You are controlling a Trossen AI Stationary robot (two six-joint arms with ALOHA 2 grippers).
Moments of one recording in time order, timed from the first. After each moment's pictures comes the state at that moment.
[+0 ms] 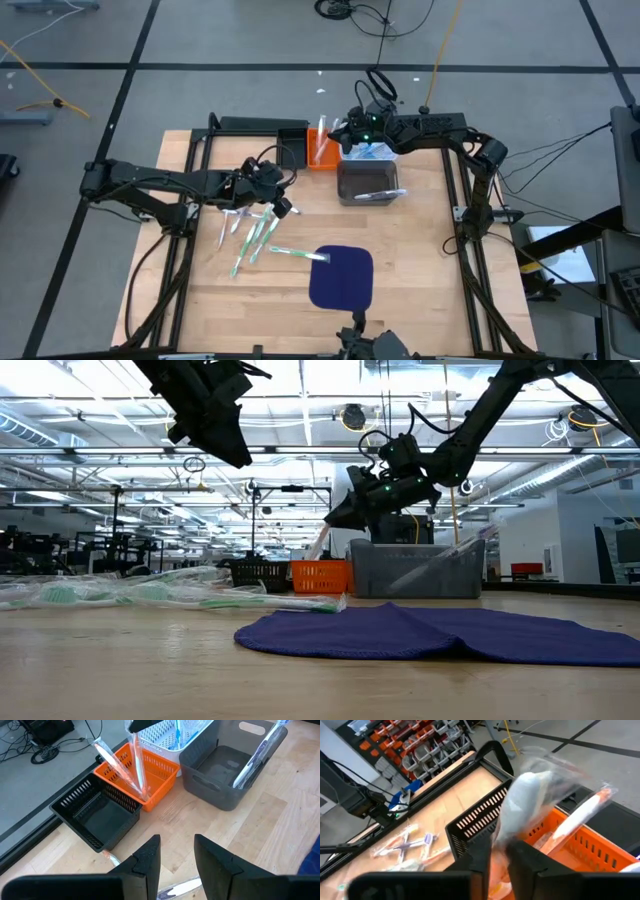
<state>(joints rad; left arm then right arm) 0.00 1.28 0.98 -0.50 -0.55 -0.43 -0.72 1.90 1.08 0.52 -0.53 0.36</state>
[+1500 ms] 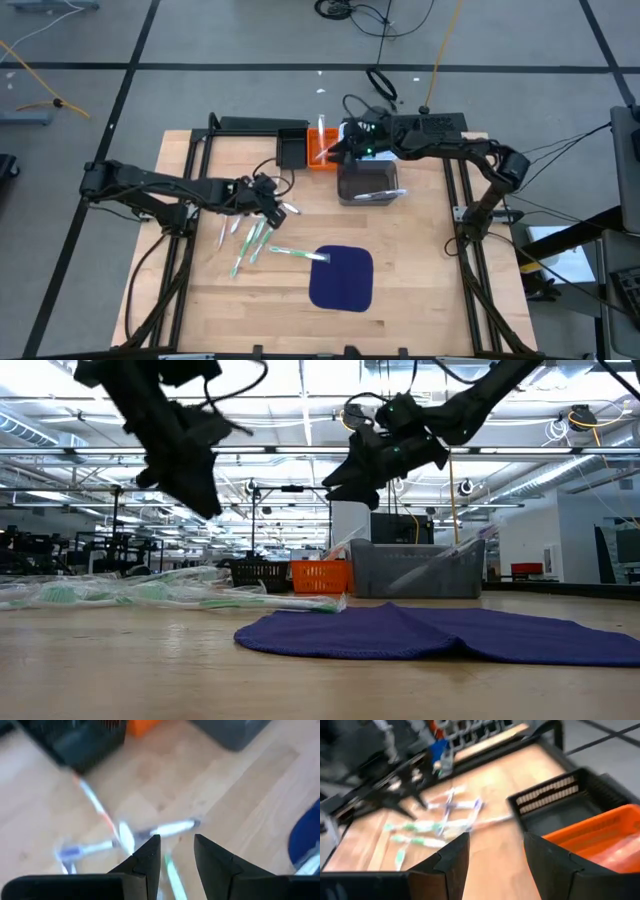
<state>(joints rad) 0.00 1.28 0.80 -0.50 -0.36 -0.69 -0.58 1.69 1.08 0.19 -0.58 0.14</state>
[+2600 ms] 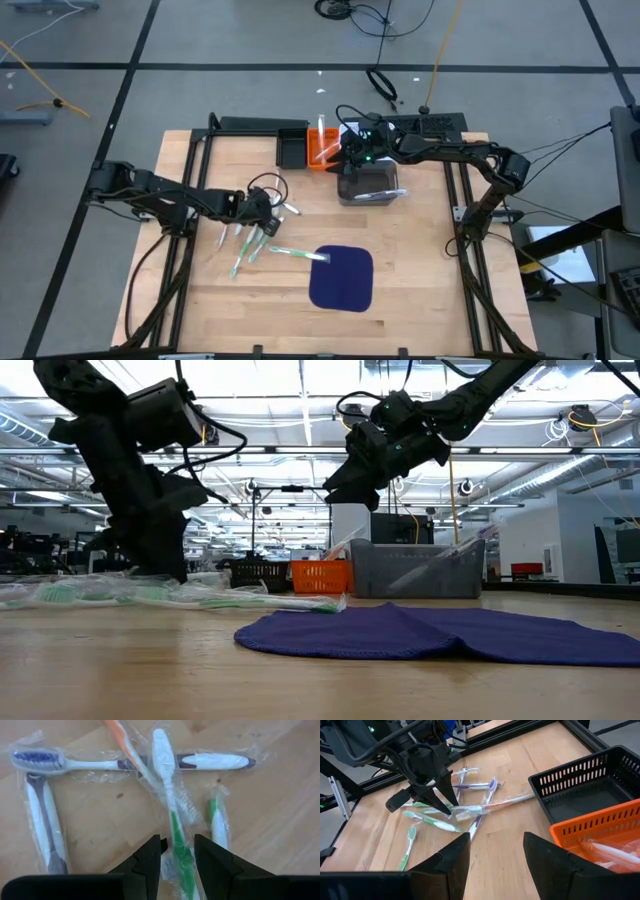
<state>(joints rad) 0.00 1.35 0.54 -0.29 -0.25 -0.92 -0.52 1.68 1.08 0.10 -0.57 0.08</state>
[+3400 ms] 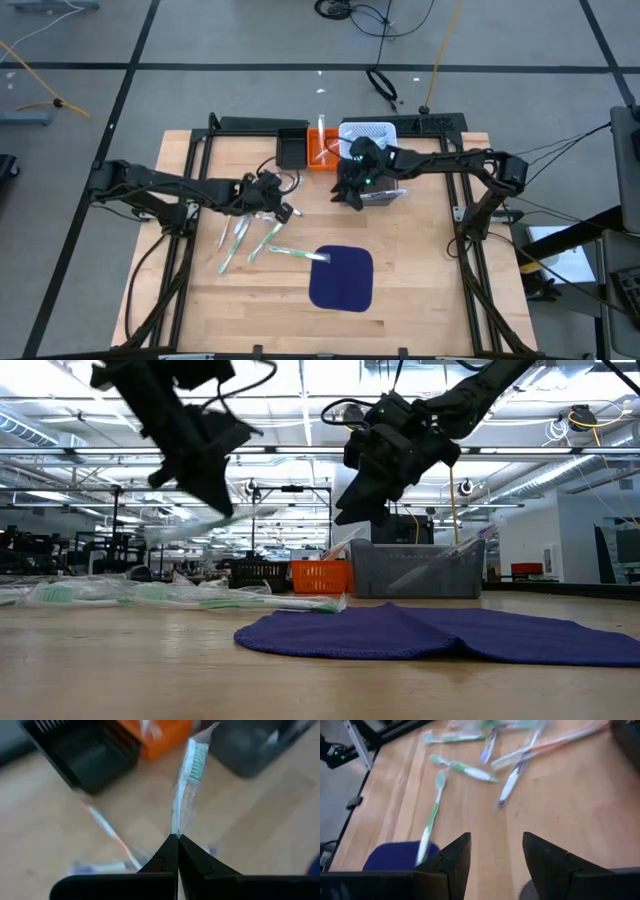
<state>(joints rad) 0.00 1.35 0.83 -0.43 -0.48 -0.70 -0.38 1.68 1.02 -0.05 -0.58 0.06</state>
